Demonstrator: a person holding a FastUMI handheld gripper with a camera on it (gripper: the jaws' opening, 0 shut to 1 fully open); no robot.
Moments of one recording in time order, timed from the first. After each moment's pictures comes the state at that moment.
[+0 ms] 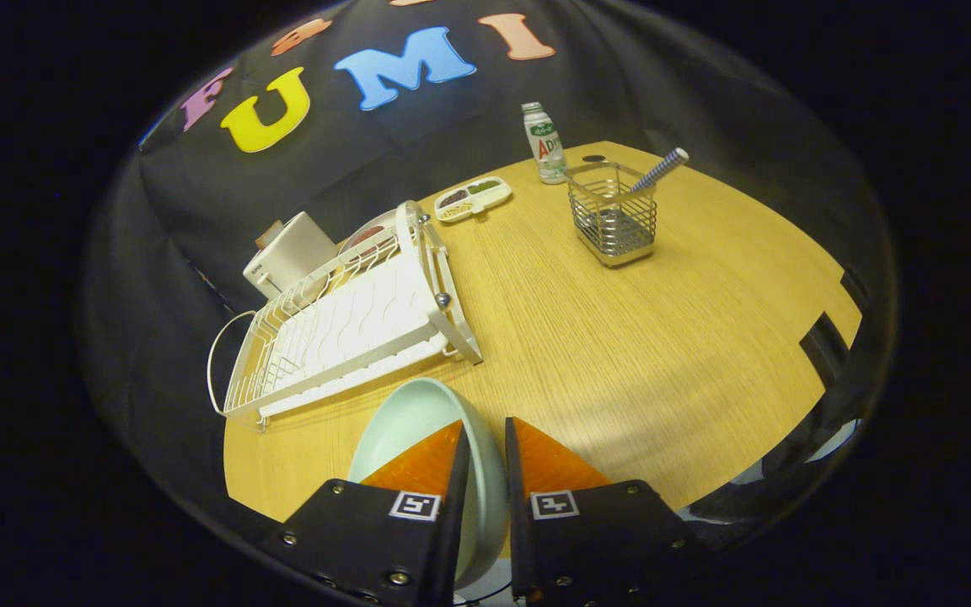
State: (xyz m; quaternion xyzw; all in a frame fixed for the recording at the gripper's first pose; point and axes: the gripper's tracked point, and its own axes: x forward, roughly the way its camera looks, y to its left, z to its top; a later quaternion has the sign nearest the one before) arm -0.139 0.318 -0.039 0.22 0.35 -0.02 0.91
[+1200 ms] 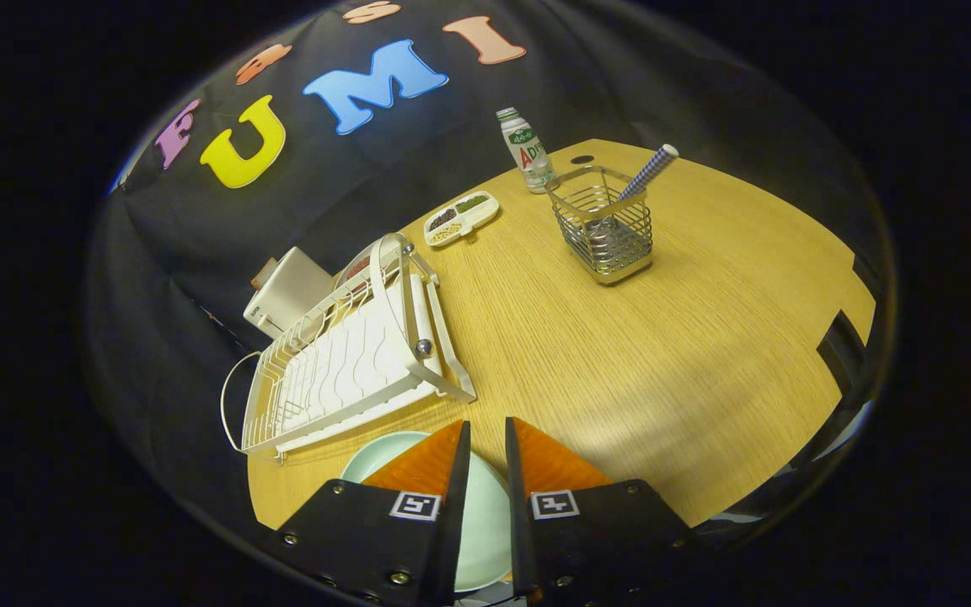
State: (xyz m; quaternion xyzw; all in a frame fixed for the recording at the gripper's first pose) arm -0.110 0.298 -0.009 0.23 0.32 -0.02 0.92
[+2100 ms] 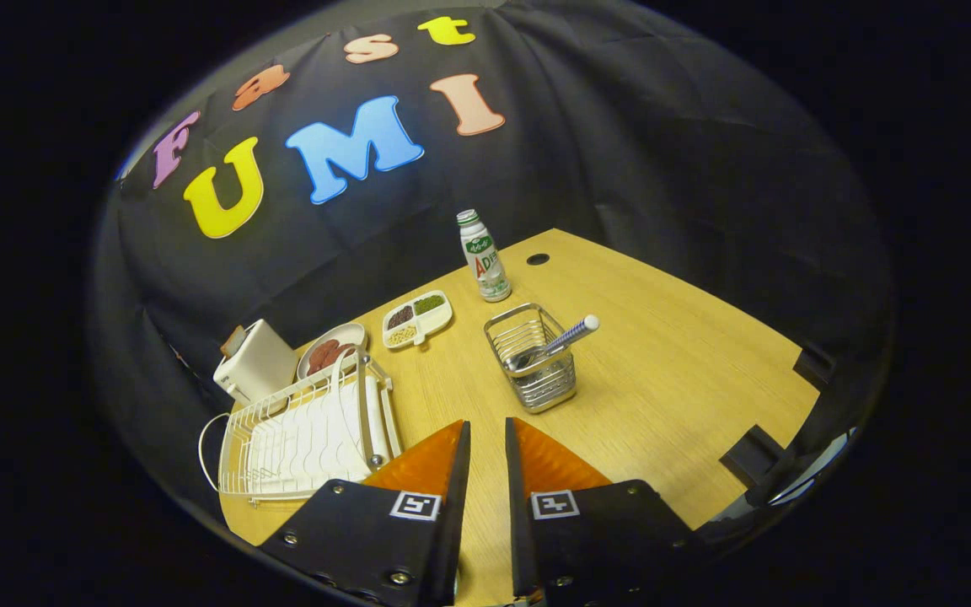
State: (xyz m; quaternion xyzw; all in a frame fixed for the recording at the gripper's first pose) arm -0.080 0.188 0.078 0.19 0.22 -0.12 0.95
